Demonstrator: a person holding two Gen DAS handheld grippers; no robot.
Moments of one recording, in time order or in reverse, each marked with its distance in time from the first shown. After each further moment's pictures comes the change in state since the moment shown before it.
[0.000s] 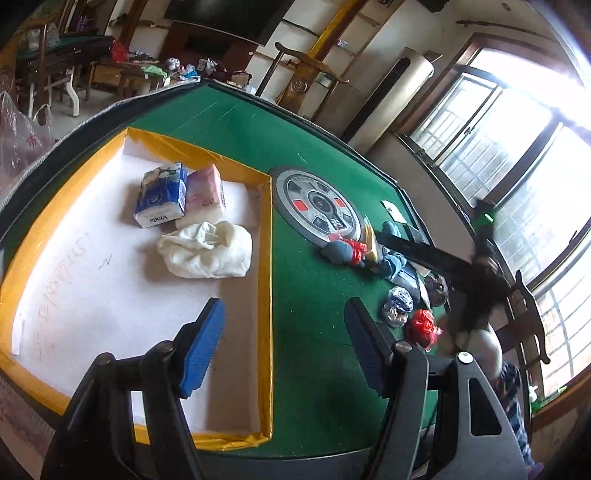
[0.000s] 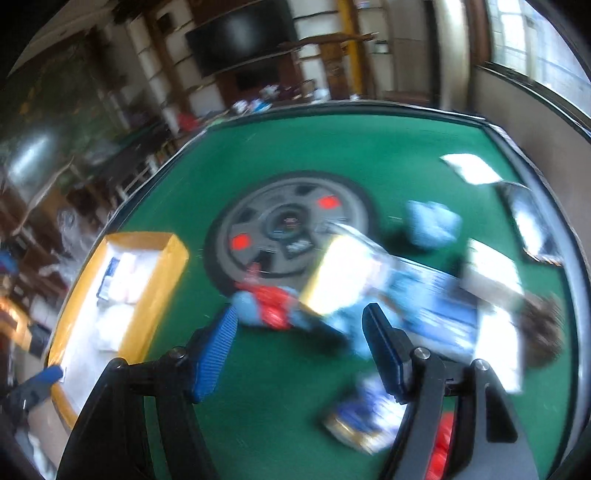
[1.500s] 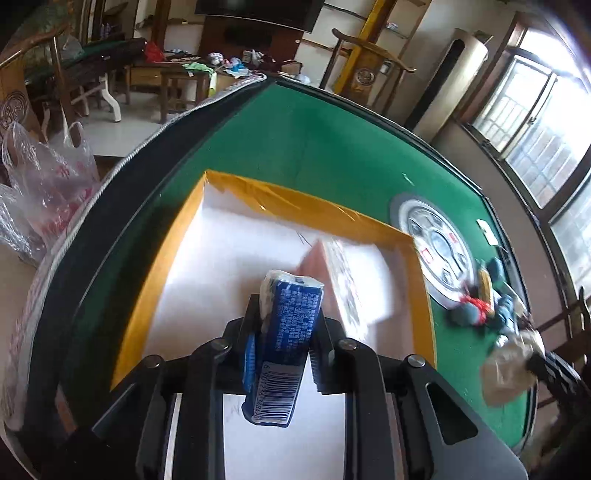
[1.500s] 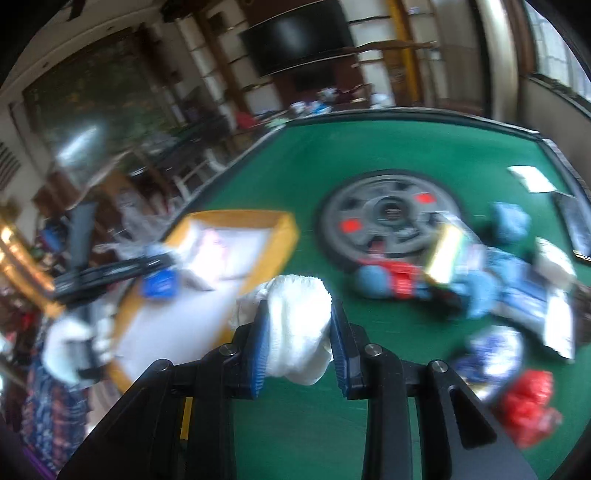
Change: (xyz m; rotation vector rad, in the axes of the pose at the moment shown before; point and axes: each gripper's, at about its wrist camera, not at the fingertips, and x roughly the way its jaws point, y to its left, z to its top) left arm 0.073 0.106 0.106 0.009 0.067 0.257; right arm -0.036 0.074 -0.039 -0.069 -0.013 0.225
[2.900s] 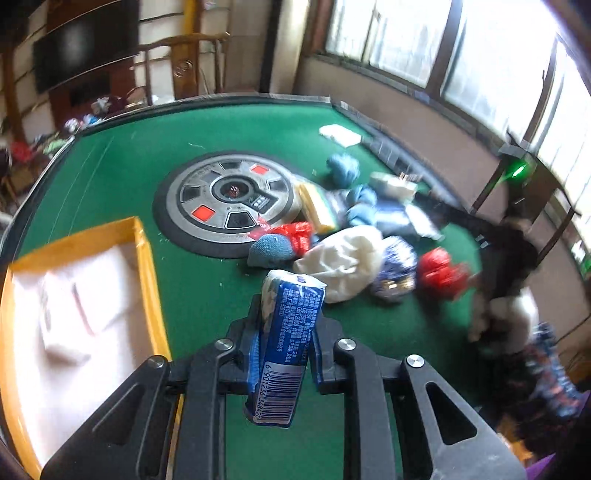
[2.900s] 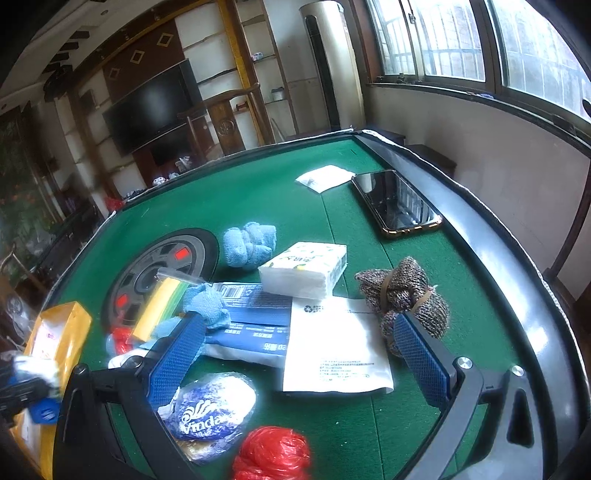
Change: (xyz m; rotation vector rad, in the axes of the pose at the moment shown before) left arm -0.040 -0.207 -0.086 0.510 0.028 -0.250; right arm -0.062 -0.200 -0.045 0.325 -0.281 -0.468
